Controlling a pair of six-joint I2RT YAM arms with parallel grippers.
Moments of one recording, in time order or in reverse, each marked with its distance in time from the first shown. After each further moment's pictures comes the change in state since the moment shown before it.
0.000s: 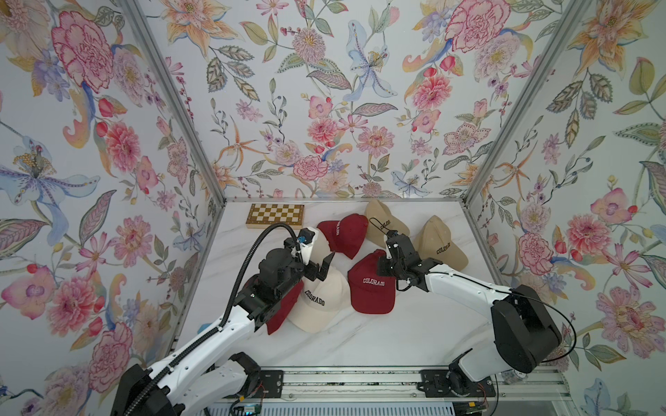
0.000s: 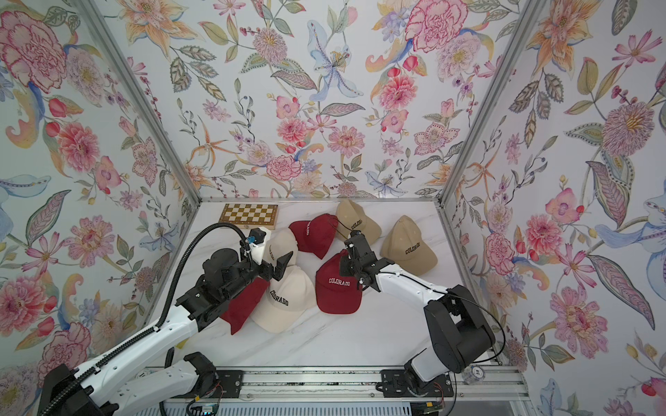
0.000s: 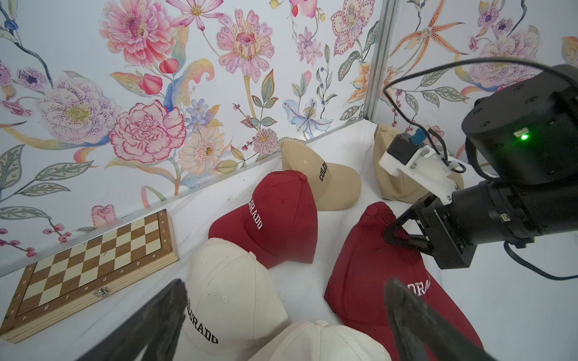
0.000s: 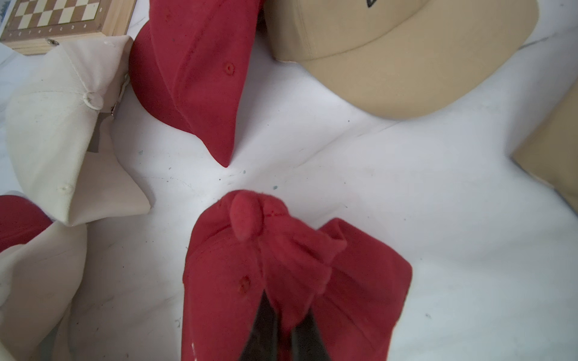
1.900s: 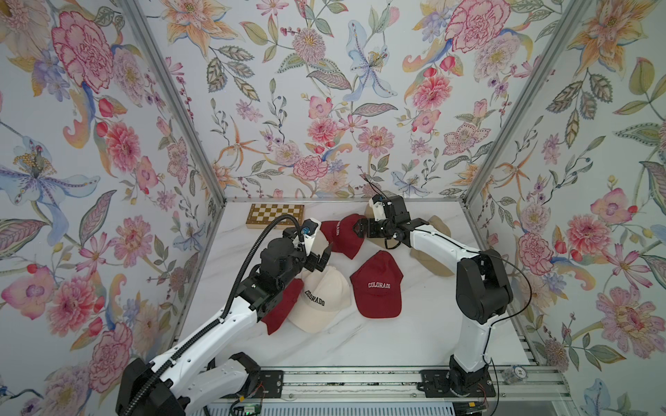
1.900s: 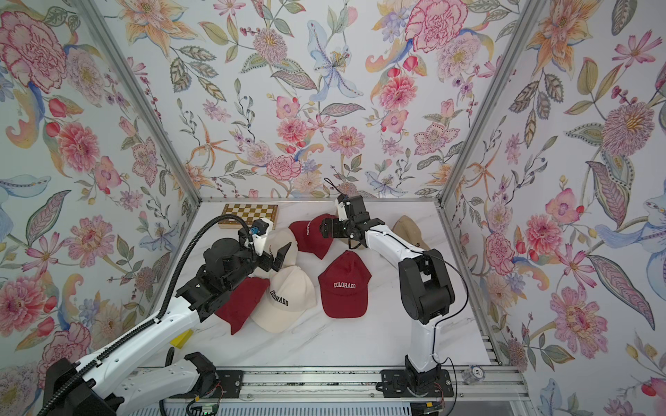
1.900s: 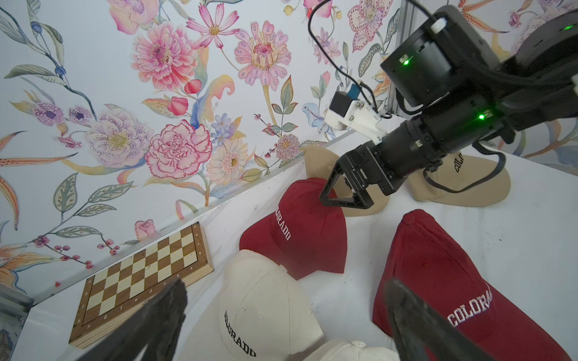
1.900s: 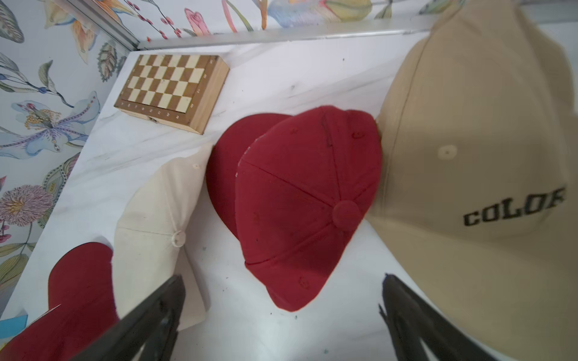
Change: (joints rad) left arm 0.026 0.052 0.101 -0.059 -0.047 0.105; right arm -0.143 0.412 0.553 -0.052 -0.320 -0.117
